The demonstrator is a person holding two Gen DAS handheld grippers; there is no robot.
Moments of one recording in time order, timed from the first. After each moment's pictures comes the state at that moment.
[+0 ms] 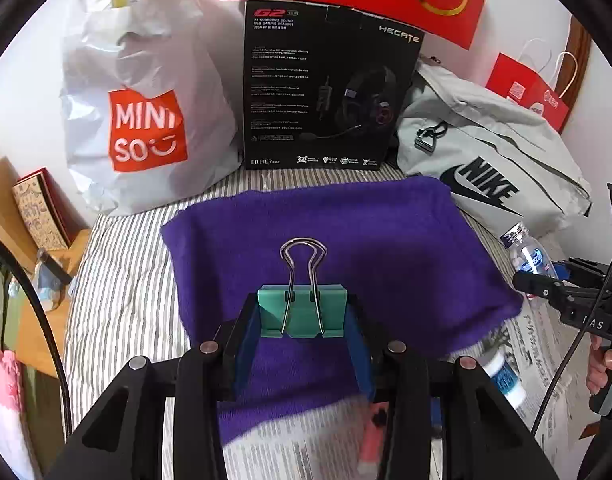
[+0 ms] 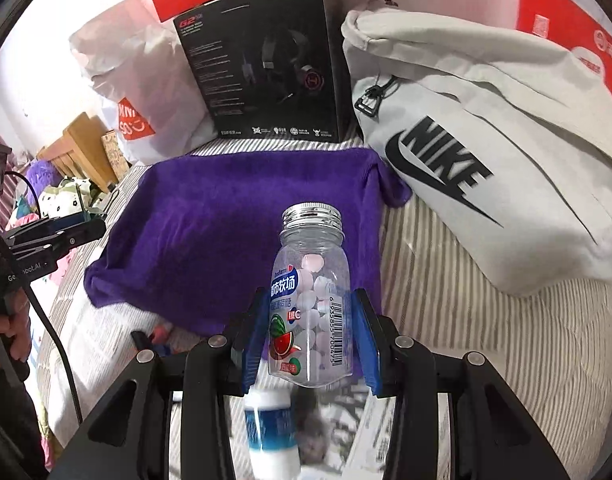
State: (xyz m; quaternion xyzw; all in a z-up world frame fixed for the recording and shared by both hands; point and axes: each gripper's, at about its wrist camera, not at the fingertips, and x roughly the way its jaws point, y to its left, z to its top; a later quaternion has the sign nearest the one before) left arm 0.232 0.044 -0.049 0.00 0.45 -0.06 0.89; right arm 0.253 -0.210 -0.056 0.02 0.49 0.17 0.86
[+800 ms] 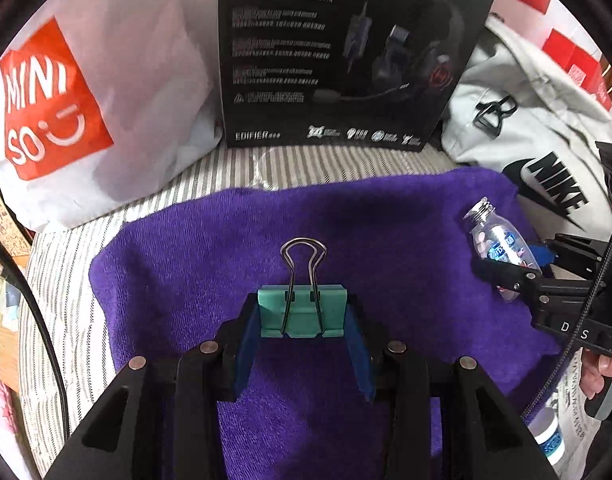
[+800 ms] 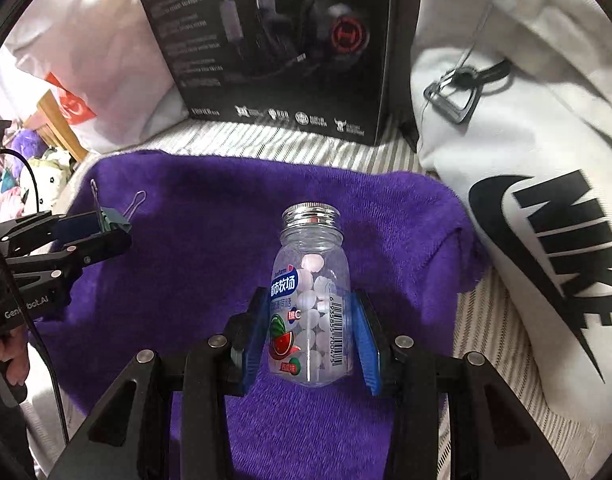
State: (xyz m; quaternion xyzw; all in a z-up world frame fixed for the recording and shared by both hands) left arm 0.336 0.037 -0.117 0.00 0.51 -0.07 0.86; right arm 0.368 -0.148 -0.123 -0.03 0.53 0.18 0.83
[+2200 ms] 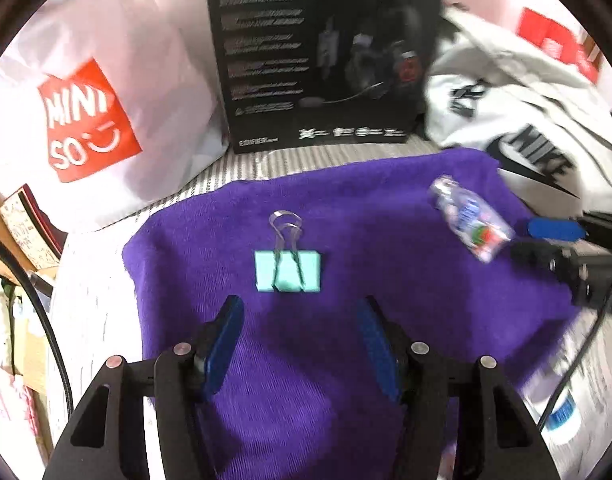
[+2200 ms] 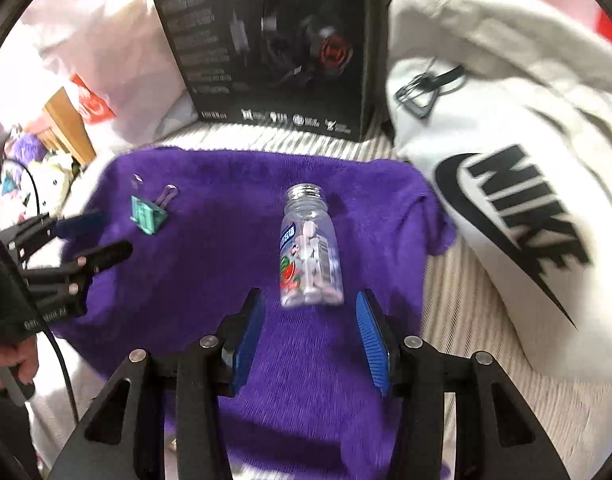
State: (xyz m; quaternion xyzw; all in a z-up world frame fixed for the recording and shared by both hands) left arm 0.292 0.012 -0.084 0.06 0.49 -0.06 0.87; right arm 0.323 -0.168 -0.087 -0.01 0.52 0.17 0.84
